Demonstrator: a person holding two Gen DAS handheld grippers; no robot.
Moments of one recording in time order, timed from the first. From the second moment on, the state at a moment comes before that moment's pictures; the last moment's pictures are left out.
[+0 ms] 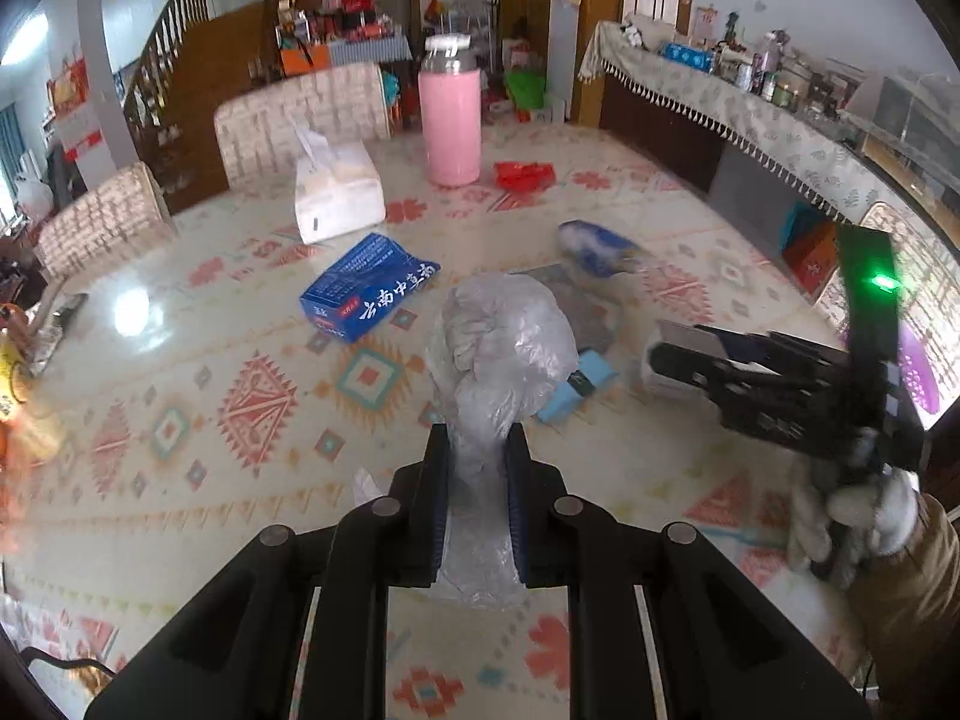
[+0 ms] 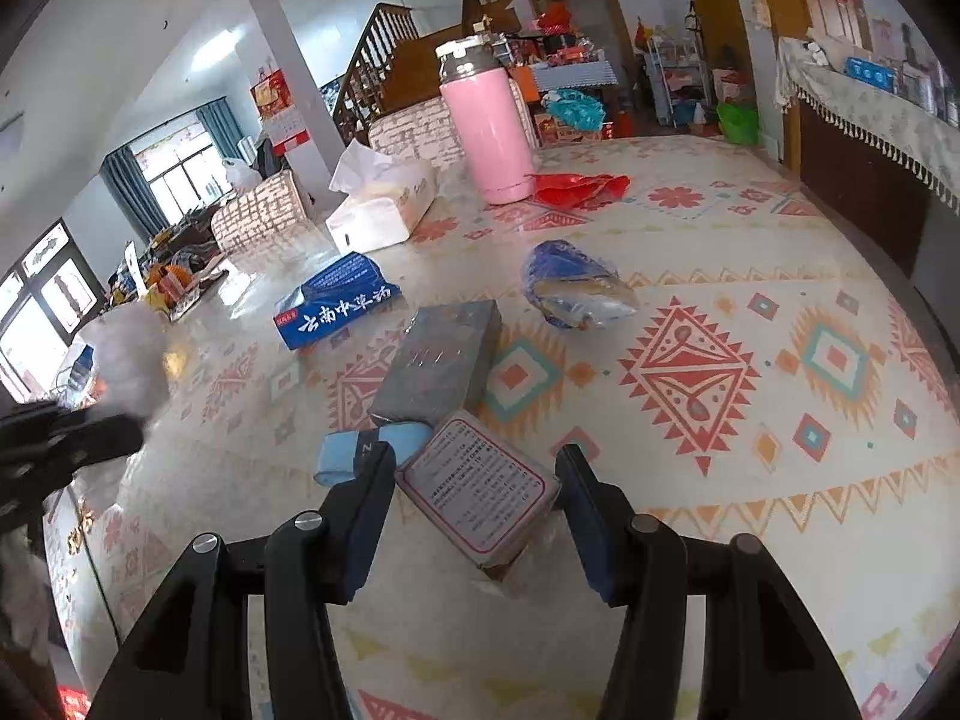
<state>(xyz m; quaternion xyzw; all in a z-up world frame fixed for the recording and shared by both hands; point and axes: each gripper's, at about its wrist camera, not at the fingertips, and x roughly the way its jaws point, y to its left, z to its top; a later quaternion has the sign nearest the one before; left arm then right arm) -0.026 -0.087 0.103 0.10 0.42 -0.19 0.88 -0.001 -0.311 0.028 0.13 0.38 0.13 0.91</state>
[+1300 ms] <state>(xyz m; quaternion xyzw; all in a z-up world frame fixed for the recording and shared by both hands) -0.143 -0.473 0.122 0.20 0.39 -0.47 0.77 -0.264 -0.647 0.095 0.25 0.28 -0.16 0.91</state>
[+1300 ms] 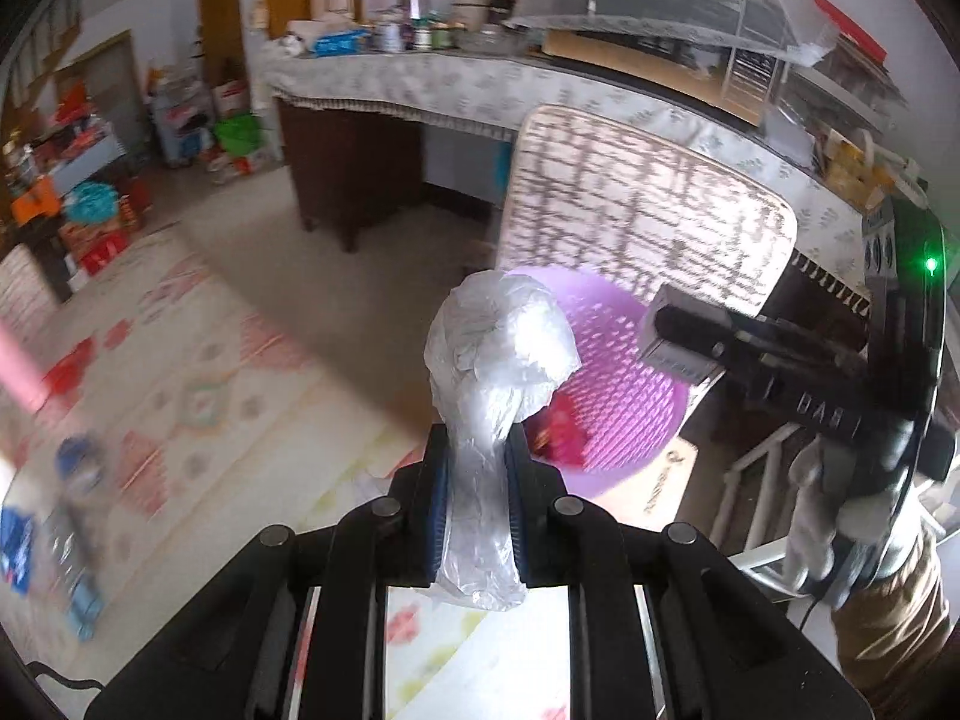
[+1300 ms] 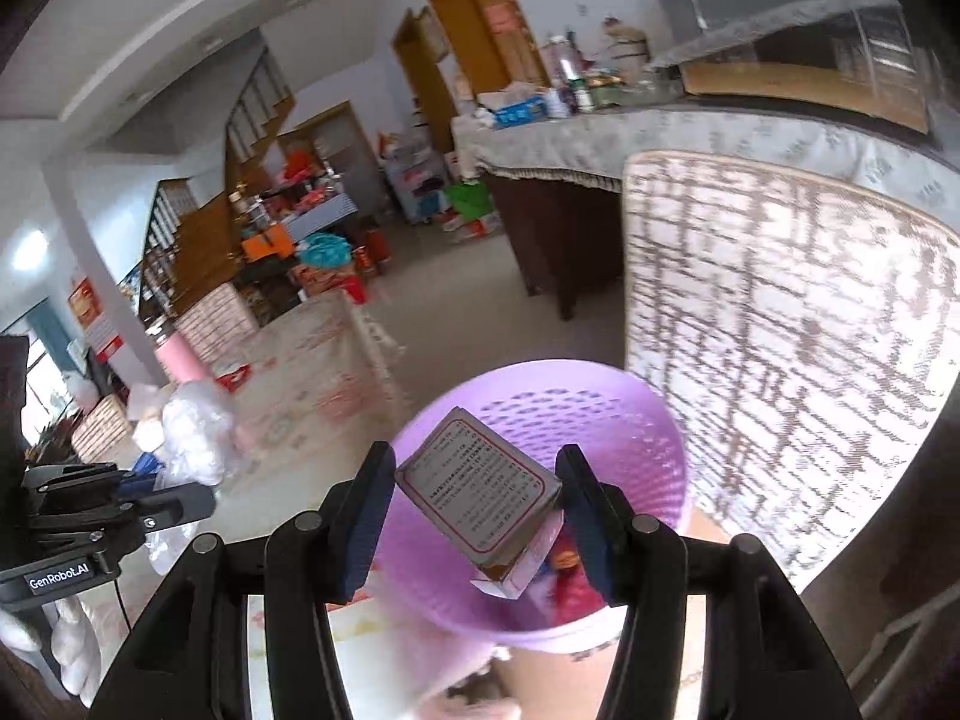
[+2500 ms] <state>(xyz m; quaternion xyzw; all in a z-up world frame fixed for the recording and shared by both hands) -0.171 -0.416 0.138 0.18 0.35 -0.44 0.81 -0.451 -0.658 0.080 0.27 0.24 -0.29 0.89</state>
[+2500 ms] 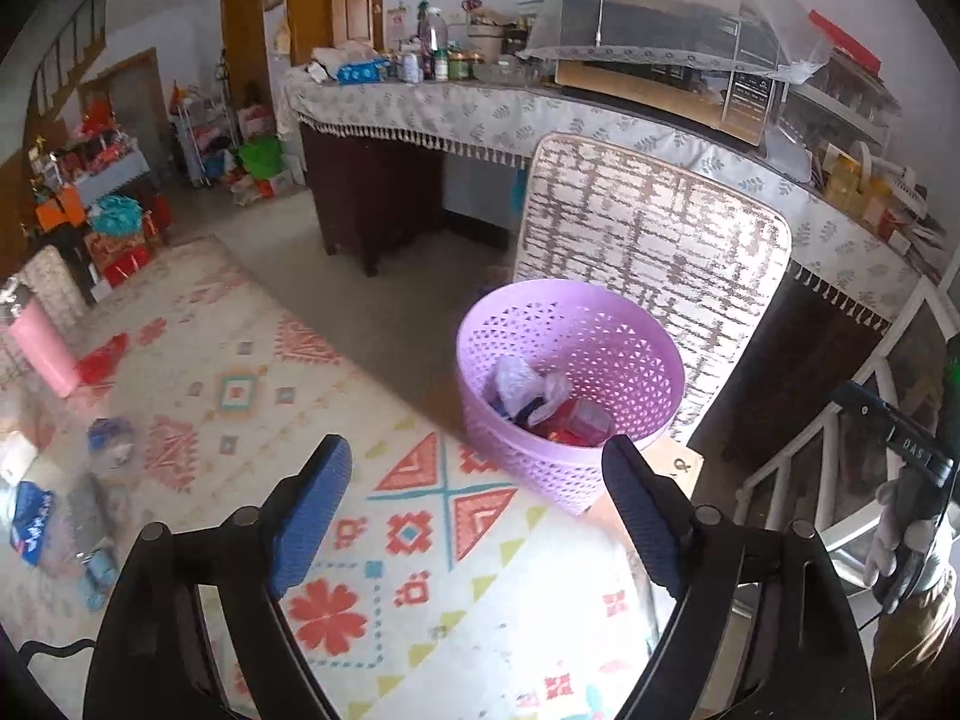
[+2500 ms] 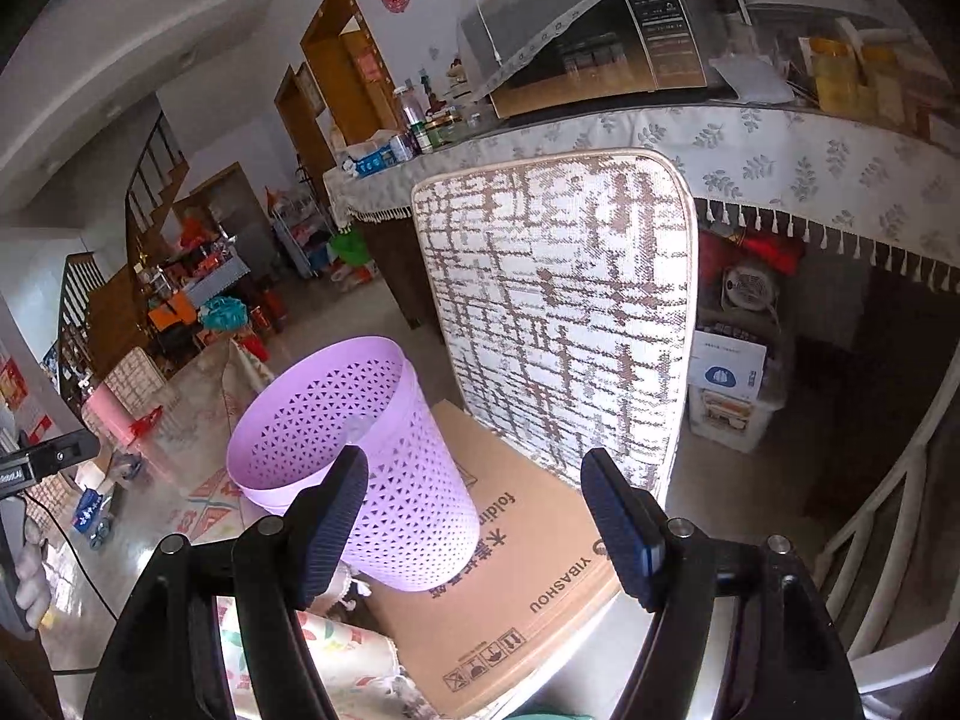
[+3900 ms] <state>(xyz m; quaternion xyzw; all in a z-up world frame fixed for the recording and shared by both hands) 0.055 -0.046 0.105 0.17 0.40 -0.08 0.90 -0.142 -0.338 0.084 0.17 0.39 0.13 0.90</state>
